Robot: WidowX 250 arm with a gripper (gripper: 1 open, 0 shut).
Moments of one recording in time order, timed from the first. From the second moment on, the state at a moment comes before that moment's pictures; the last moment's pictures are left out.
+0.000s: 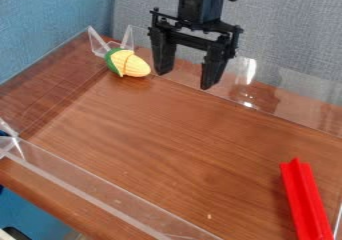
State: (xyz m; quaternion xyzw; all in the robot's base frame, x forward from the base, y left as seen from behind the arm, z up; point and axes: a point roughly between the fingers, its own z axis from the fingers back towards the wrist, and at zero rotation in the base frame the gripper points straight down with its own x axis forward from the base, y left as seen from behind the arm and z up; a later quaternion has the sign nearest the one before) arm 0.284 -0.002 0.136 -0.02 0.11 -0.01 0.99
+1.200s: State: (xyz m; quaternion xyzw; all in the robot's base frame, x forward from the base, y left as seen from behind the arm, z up) arm 0.279 -0.014 0.119 -0.03 0.13 0.00 0.99
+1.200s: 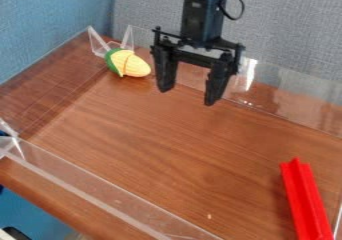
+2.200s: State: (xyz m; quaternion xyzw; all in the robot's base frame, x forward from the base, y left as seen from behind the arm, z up) arm 0.262 -0.107 0.082 -0.05 0.11 0.06 0.99
